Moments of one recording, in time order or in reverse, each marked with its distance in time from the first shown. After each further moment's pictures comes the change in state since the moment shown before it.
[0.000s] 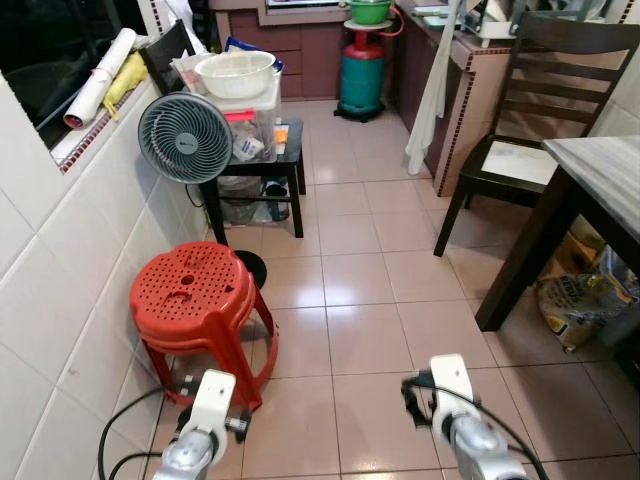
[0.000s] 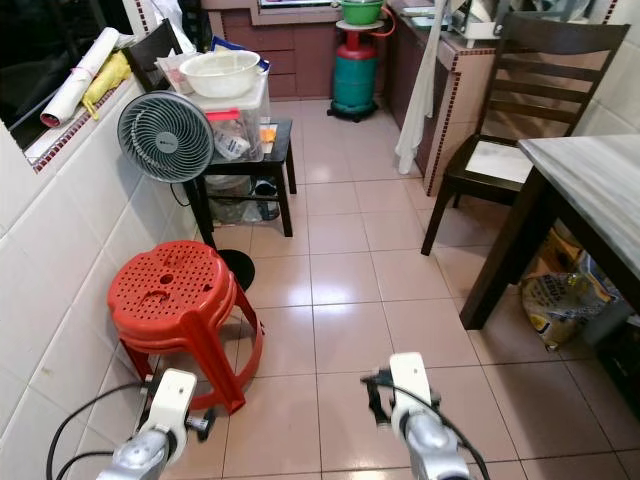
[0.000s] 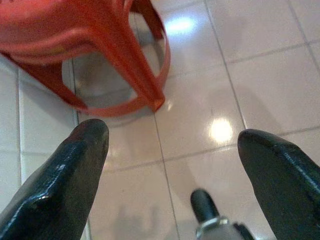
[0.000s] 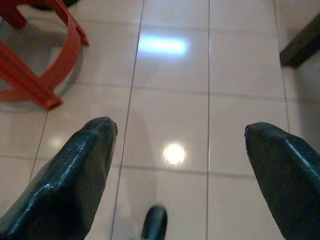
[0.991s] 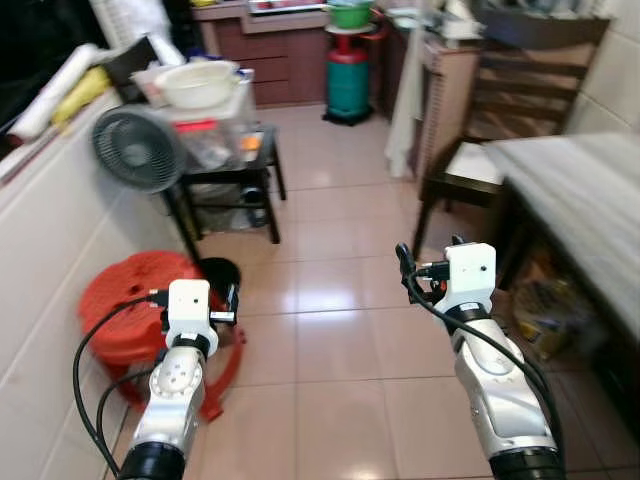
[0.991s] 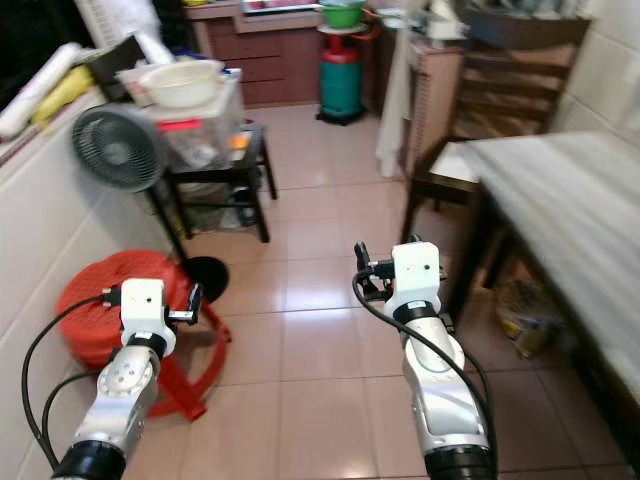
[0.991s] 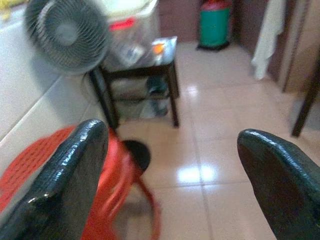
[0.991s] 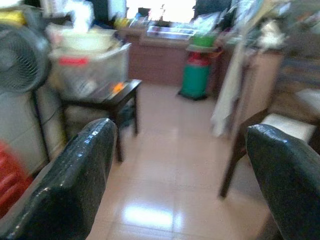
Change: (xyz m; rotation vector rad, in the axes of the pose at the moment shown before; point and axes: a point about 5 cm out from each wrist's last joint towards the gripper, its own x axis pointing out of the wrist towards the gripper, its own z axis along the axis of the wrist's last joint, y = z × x) left arm -0.020 0.036 0.126 -0.121 -0.616 0.175; right arm -0.055 0.018 0.168 -0.036 -0.765 0.031
